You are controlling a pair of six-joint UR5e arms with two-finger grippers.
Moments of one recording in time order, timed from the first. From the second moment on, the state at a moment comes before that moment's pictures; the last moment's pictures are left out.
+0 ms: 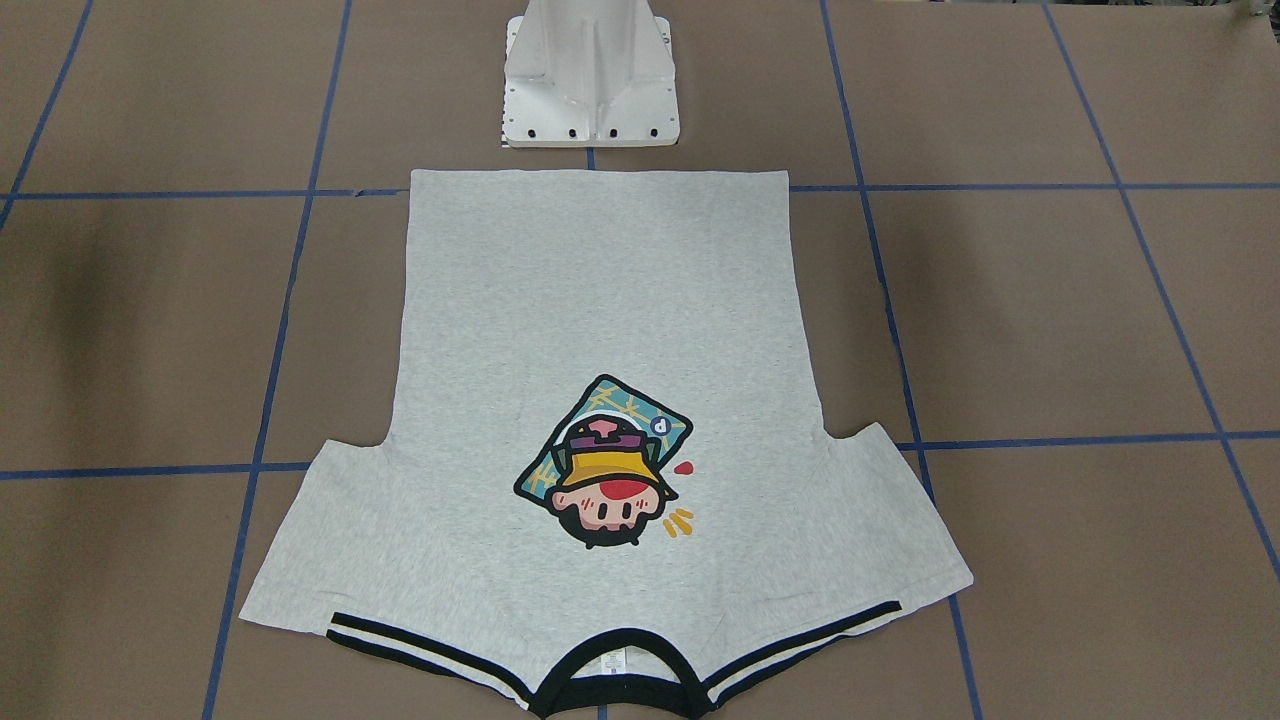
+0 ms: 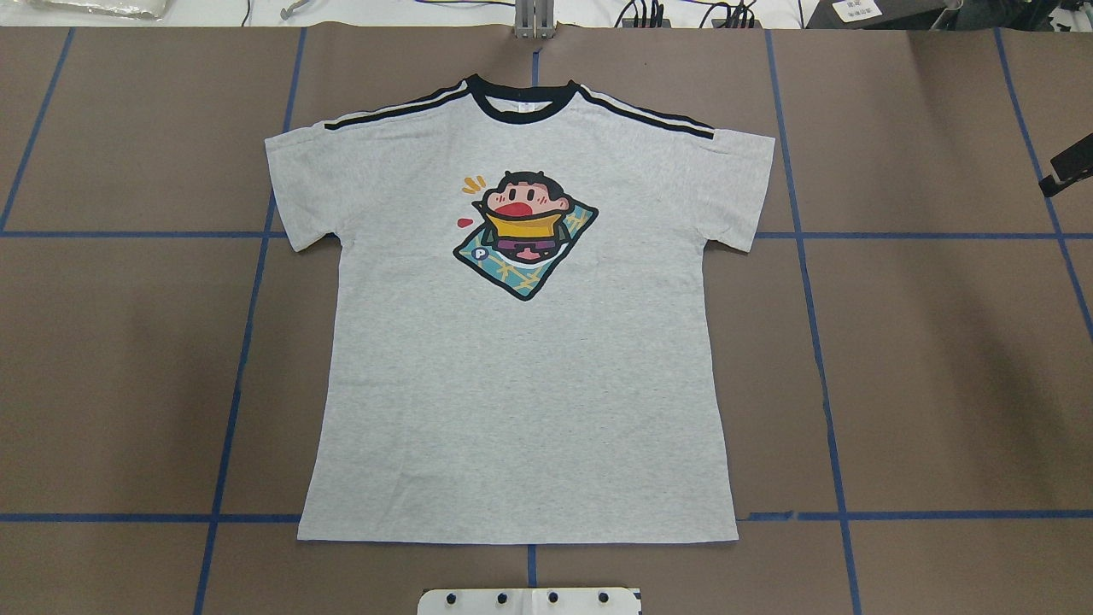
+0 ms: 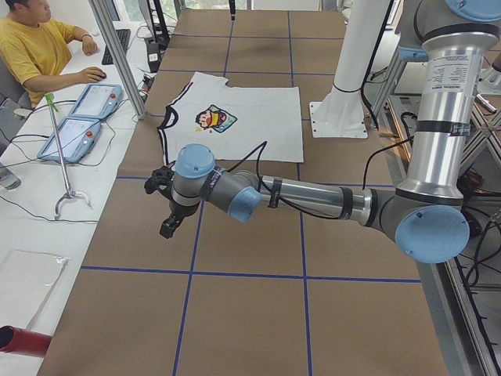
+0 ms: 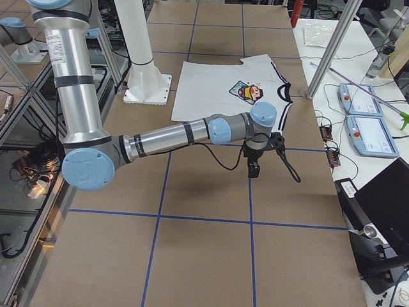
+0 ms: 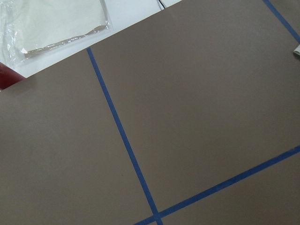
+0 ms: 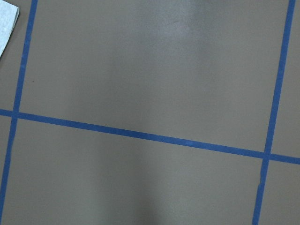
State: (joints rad) left arm -1.51 -1.65 -1.62 -1.98 -2.30 0.04; right arm 1.35 -1.42 1.69 -1.61 2.34 0.16
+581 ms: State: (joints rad) left arm -1.51 -1.60 -1.68 -1.98 -2.32 0.04; right arm 1.16 -1.42 1.70 -1.40 2.27 0.44
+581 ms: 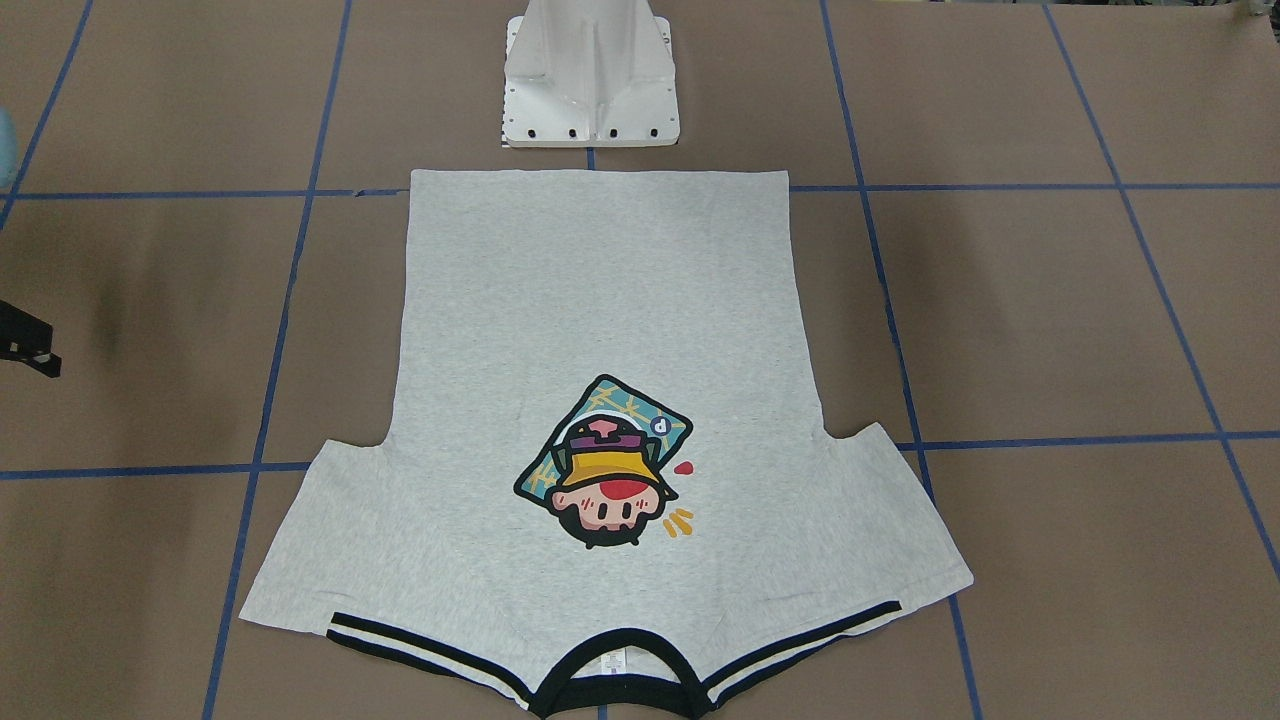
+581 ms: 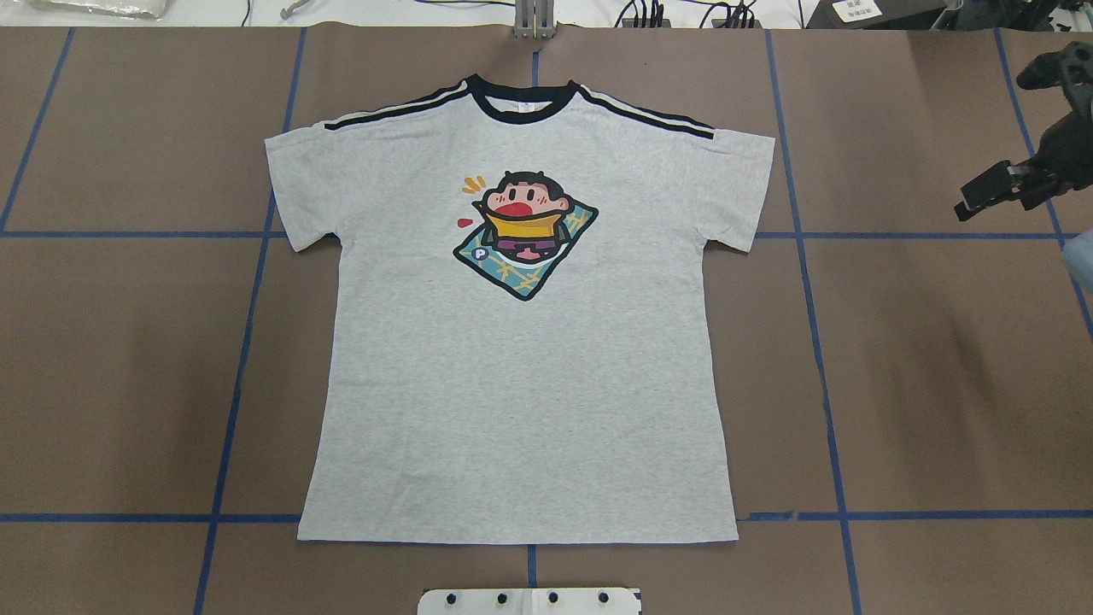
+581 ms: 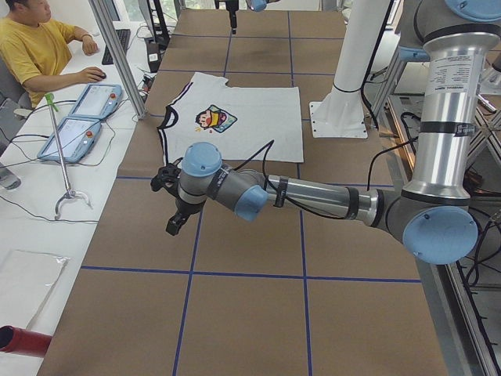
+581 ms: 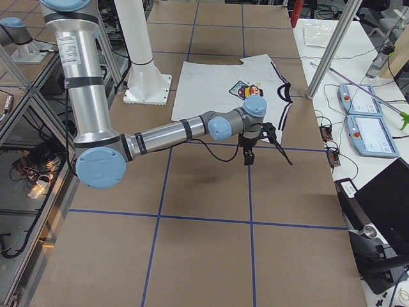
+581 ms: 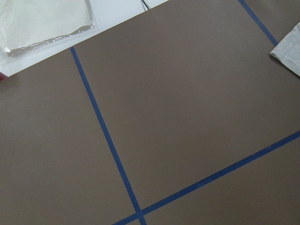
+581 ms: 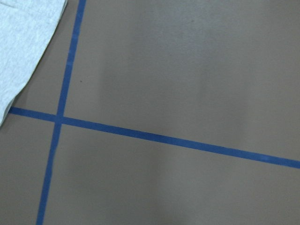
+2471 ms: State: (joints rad) left arm -1.50 -1.58 -1.71 -1.99 -2.32 0.02; right arm 0.92 -0.89 0.97 -0.89 1.80 1.25
